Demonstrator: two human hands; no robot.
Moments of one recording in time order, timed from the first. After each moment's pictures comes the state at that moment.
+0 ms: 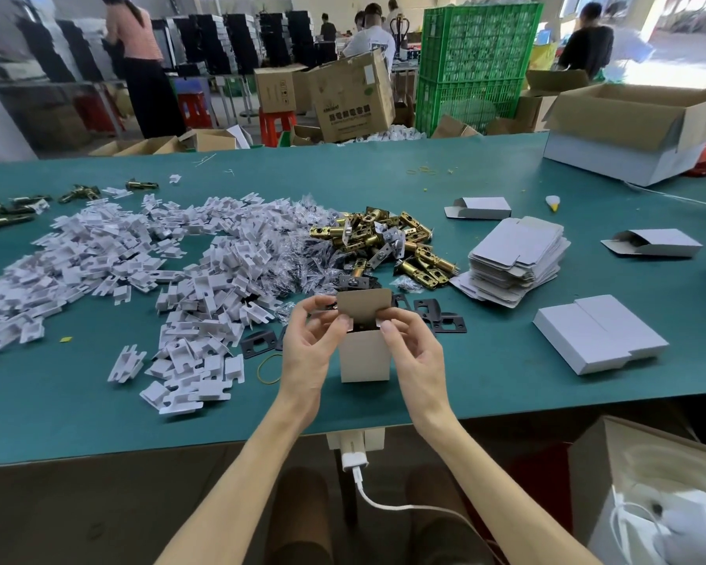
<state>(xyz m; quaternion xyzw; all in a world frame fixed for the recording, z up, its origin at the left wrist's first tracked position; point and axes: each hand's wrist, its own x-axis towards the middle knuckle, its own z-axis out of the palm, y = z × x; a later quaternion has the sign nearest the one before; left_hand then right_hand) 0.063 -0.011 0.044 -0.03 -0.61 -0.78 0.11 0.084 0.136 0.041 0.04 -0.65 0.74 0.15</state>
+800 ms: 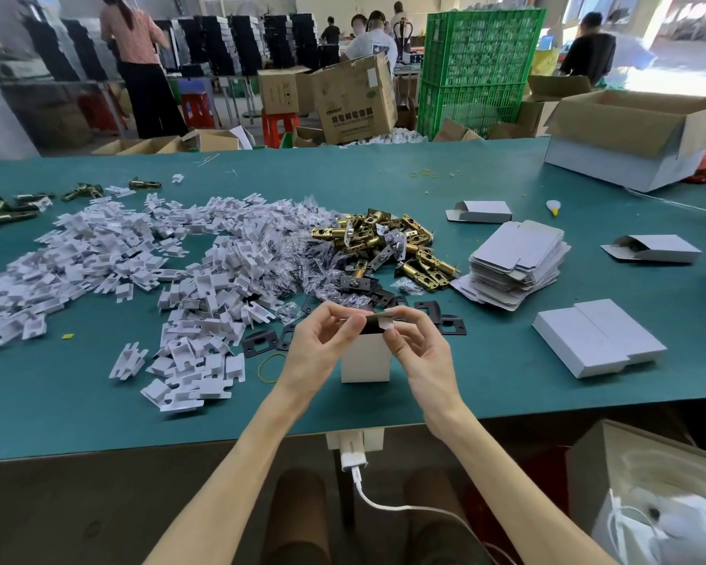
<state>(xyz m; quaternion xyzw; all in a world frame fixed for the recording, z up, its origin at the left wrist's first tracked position) 0.069 -0.016 0.067 -0.13 -0.69 -0.71 0.04 0.082 0.152 0.043 0.07 -0.66 0.75 0.10</state>
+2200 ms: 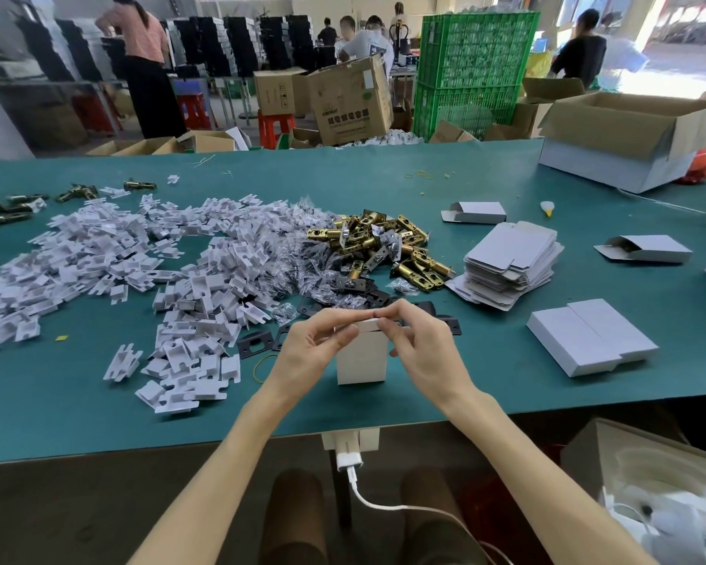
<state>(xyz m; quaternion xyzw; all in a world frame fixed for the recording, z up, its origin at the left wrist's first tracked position) 0.059 -0.028 0.062 -0.23 -0.73 -0.64 0.05 0.070 0.170 0.065 0.17 -0.85 0.47 0.17</state>
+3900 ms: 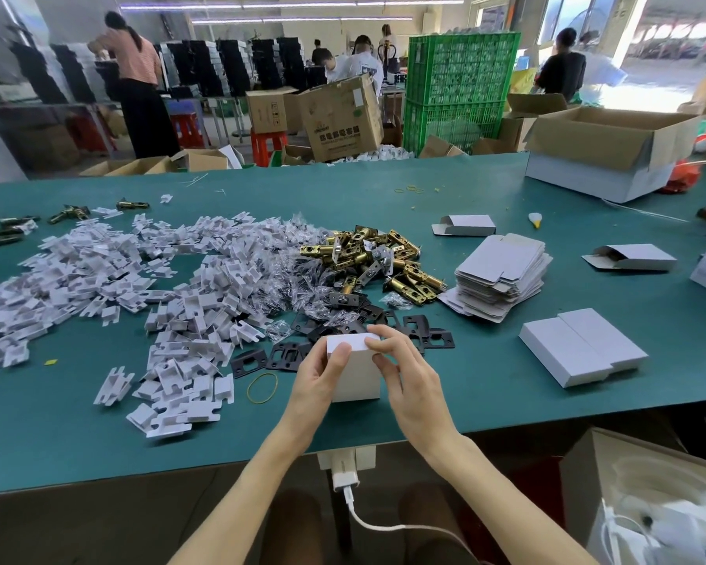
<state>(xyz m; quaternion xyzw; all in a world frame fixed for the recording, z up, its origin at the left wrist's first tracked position) 0.069 -0.004 0.029 -0.09 -0.68 -0.73 0.01 0.090 0.157 0.033 0.16 -0.82 0.49 0.23</state>
